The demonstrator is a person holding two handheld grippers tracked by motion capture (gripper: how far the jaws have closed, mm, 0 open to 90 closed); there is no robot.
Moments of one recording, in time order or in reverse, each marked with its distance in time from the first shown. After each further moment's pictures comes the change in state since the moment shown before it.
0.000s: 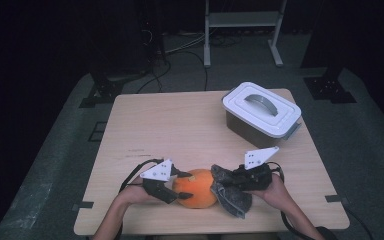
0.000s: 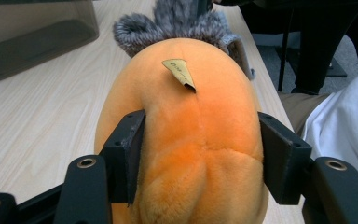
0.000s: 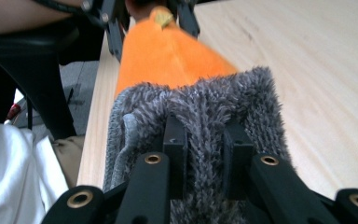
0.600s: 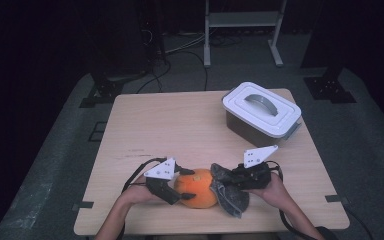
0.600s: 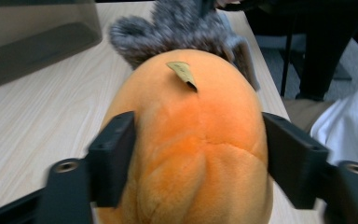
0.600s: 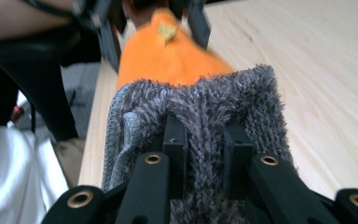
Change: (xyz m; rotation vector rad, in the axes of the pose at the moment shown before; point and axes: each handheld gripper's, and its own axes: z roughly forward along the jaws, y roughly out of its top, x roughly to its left) left arm 0.002 0.008 0.006 -0.014 0.014 -0.065; right arm -0.002 0.002 -0.001 0.000 0.005 0.003
